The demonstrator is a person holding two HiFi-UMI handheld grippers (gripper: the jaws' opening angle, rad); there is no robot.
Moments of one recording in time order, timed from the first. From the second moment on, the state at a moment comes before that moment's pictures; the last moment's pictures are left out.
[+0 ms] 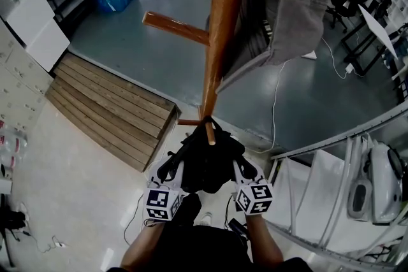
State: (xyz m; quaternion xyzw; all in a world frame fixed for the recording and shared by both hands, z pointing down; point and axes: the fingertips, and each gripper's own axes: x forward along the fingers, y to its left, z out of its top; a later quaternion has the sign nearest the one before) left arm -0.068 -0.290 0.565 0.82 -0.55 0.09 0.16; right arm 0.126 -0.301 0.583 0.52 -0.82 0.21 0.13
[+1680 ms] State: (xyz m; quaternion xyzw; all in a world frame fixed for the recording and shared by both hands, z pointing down) left arm -0.049 -0.228 0.511 0.83 -0.54 0.06 0.12; right arm 0.138 -0.243 0.532 0.52 -0.83 0.18 0.09
